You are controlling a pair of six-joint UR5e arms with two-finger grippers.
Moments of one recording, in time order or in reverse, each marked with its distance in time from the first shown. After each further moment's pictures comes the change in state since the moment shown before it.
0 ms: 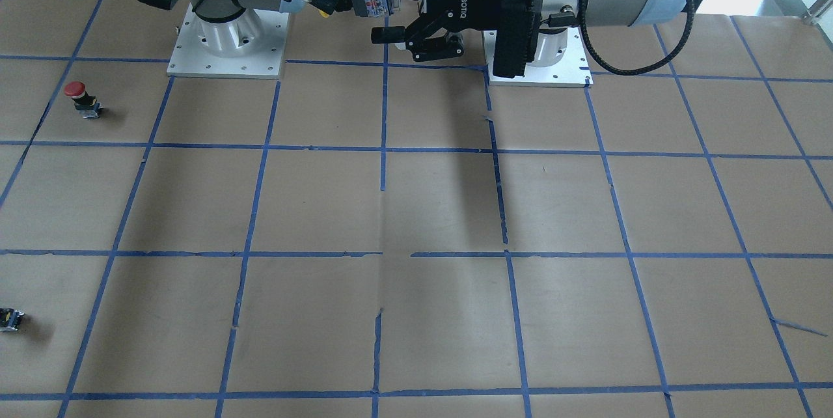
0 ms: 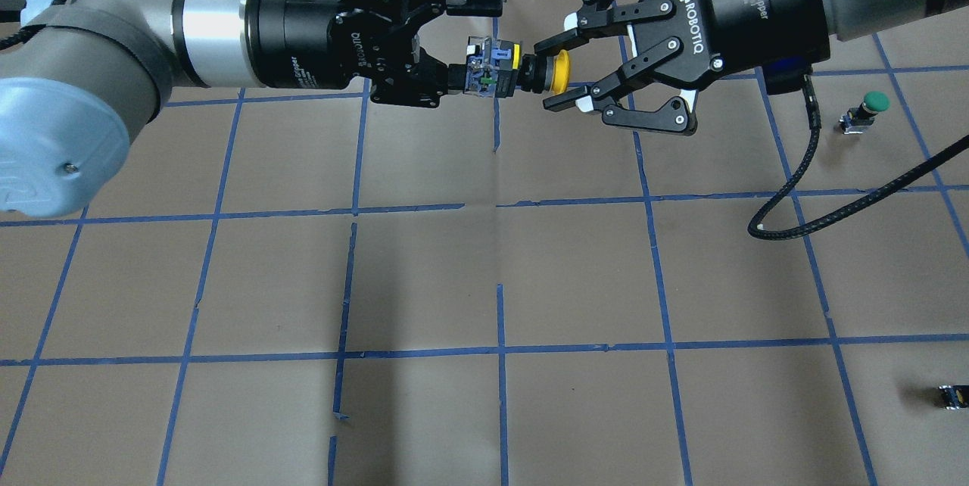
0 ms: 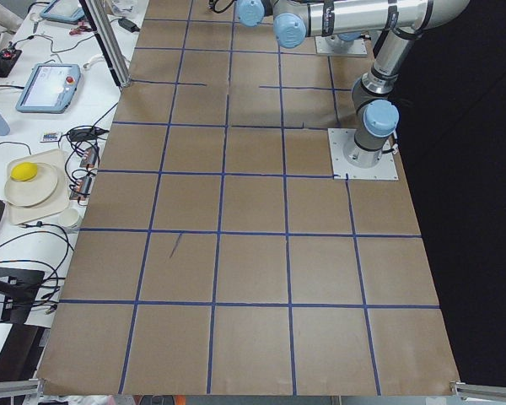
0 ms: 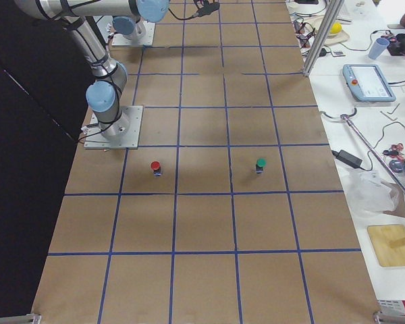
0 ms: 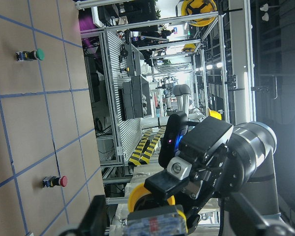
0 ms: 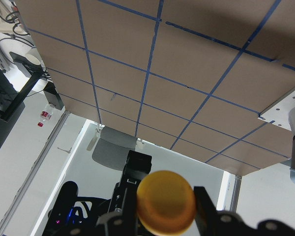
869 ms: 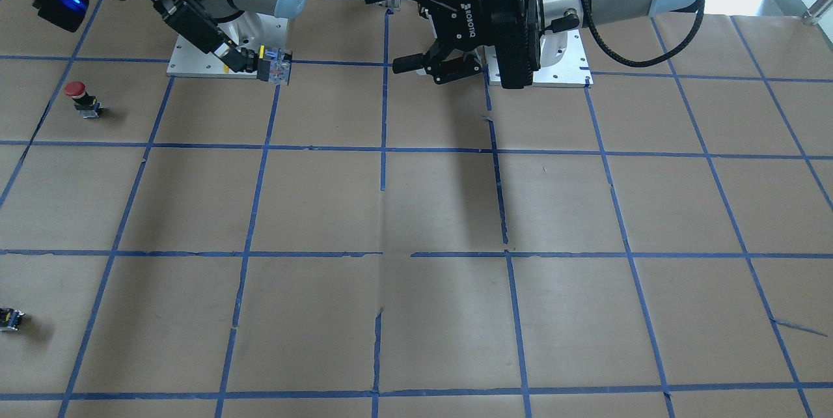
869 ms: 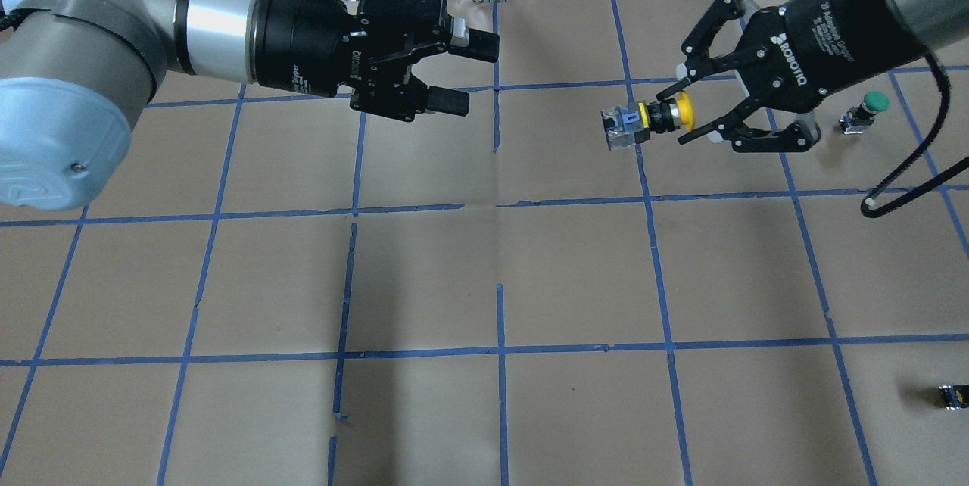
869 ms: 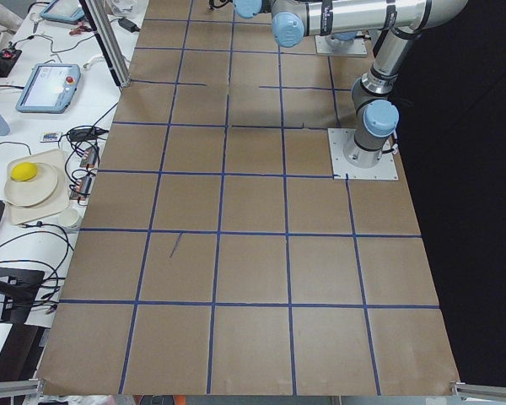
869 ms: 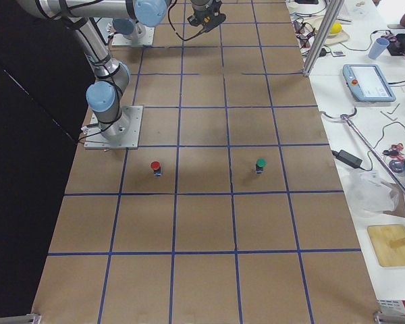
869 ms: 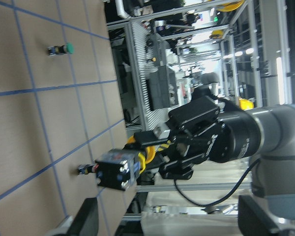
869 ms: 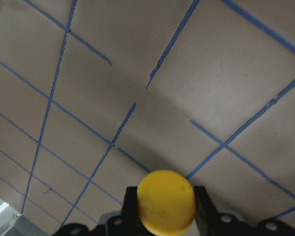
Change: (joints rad) left arm 0.001 -0.019 0.015 0.234 0.315 -0.193; right arm -0.132 0.004 0.006 -0.002 -0.456 -0.428
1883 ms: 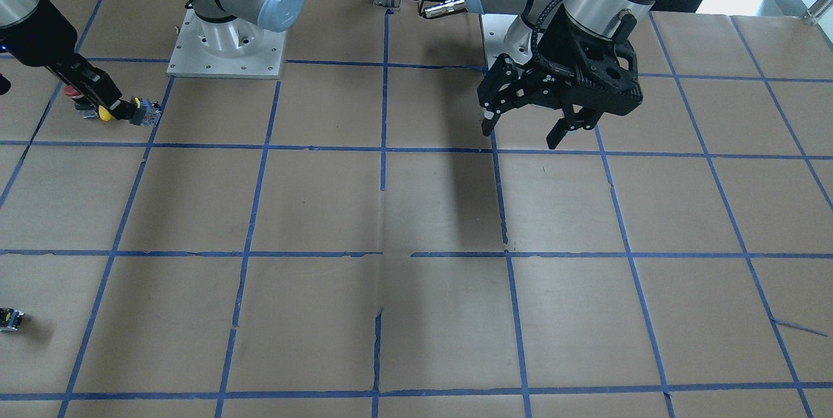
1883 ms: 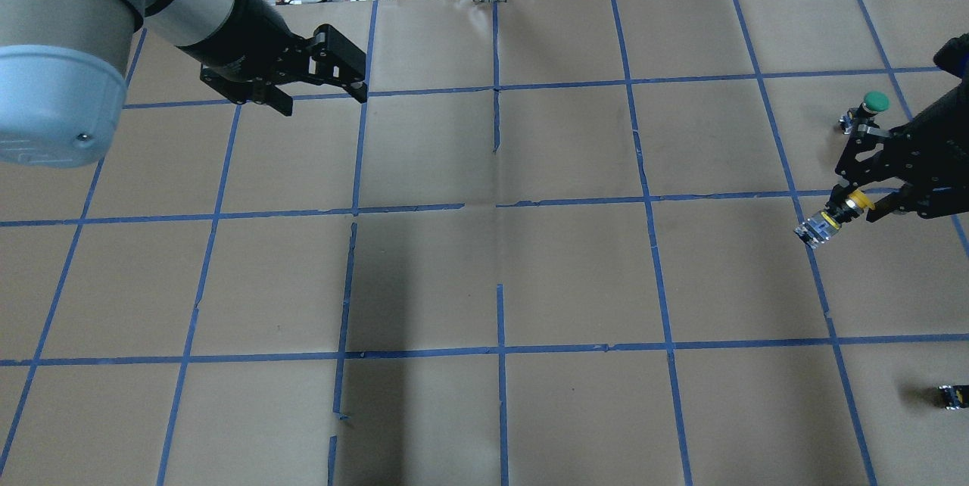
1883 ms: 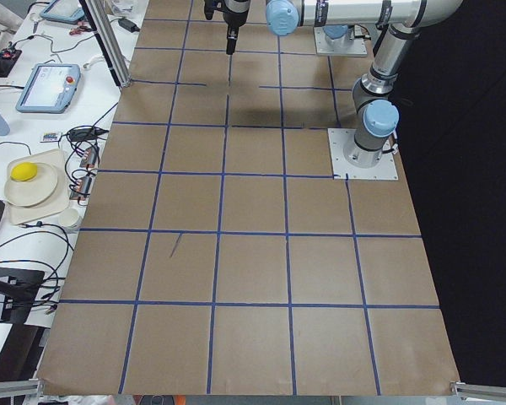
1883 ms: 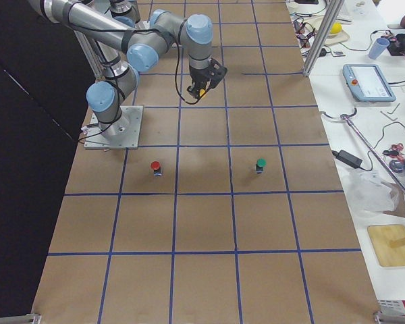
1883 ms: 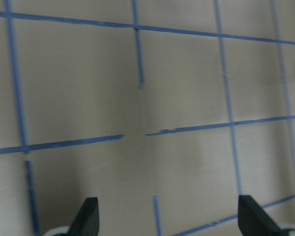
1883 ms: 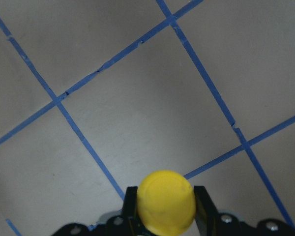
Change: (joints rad) left arm -0.029 -0.024 0.113 0.151 0.980 -0.238; right arm -0.252 0.027 0.222 -0.214 -0.437 -0.737
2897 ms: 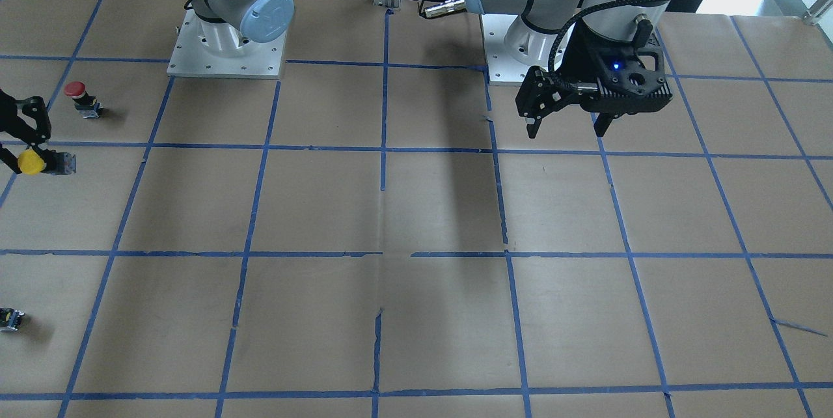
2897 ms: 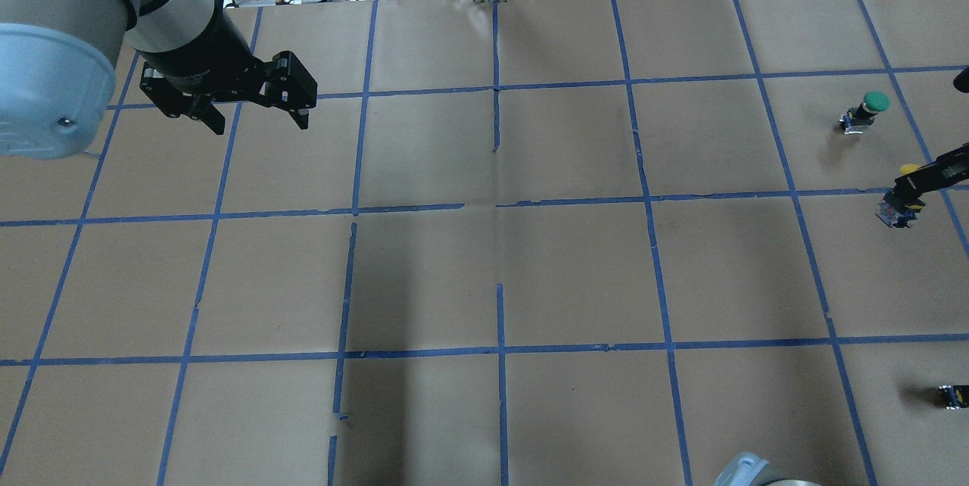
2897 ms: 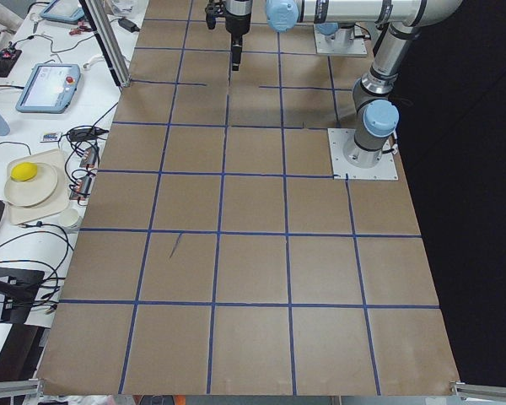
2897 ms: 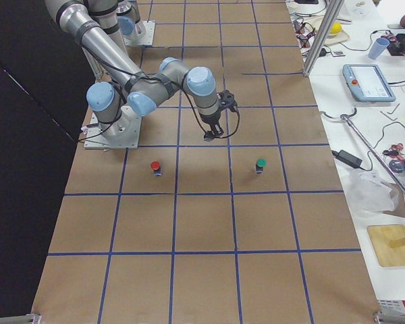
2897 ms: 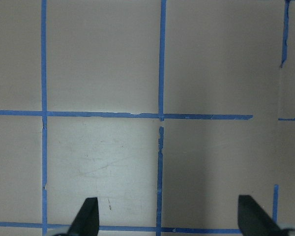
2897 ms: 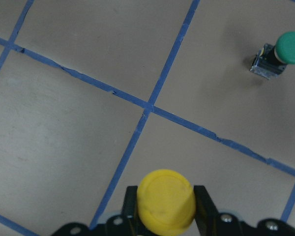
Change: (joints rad) left arm 0.003 -0.003 0.014 -0.081 0.185 -0.022; right arm -0.245 0.184 0.044 -0.364 0.140 -1.192
